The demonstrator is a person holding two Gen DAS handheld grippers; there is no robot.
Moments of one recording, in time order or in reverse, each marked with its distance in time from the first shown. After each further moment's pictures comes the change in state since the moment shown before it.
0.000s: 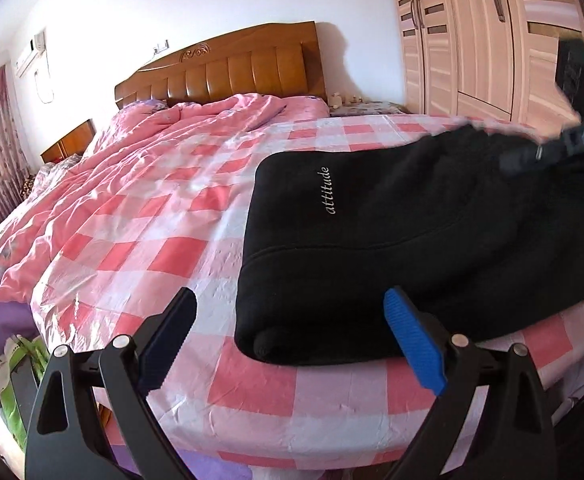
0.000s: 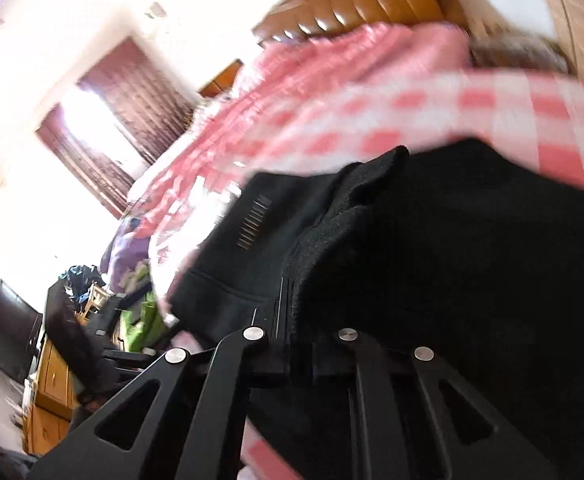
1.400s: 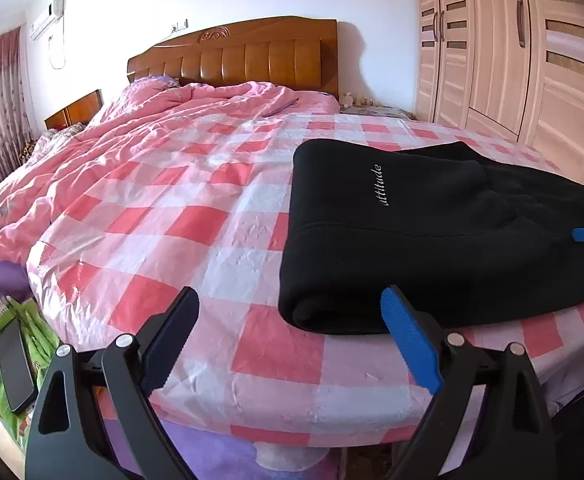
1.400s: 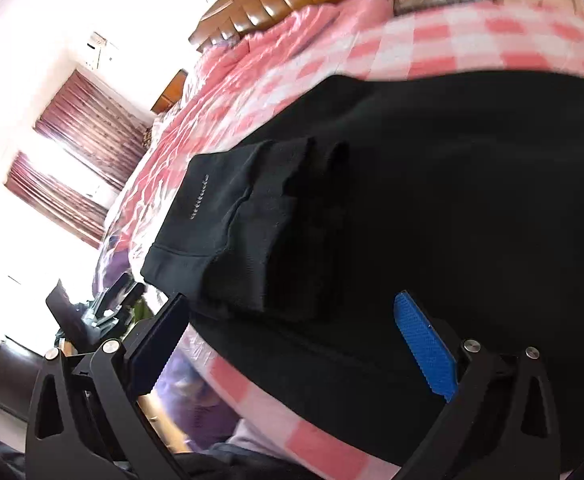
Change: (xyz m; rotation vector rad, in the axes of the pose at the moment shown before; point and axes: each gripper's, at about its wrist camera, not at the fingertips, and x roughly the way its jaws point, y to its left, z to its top) left arm -0.008 0.031 -0.016 -0.118 0.025 -0.030; right arm -0.035 -0.070 -0.056 0.241 0.078 -0.089
